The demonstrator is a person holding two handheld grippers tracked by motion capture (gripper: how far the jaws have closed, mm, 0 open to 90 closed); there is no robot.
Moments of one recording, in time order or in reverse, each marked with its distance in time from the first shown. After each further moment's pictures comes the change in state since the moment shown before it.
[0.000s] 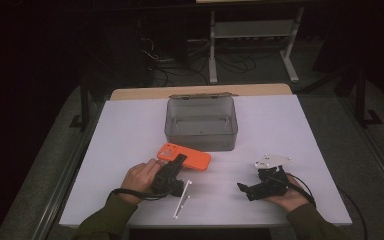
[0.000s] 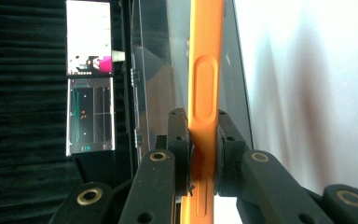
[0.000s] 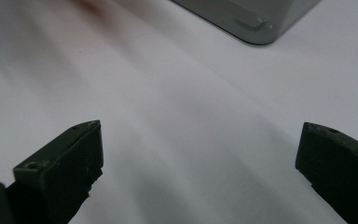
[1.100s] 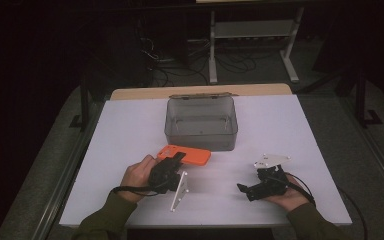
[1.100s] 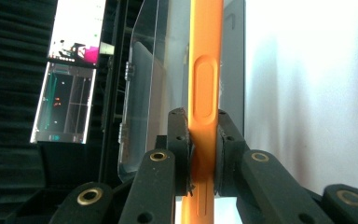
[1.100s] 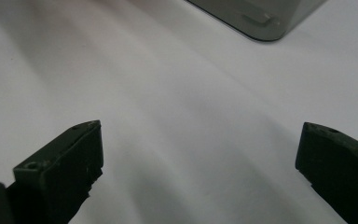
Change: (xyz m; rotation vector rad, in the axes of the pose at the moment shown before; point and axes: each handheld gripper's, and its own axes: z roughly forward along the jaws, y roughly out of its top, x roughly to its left) left arm 0.014 -0.007 0.000 -0.037 -0.059 -0.201; right arm -0.002 0.000 0.002 0.017 0.025 -0.010
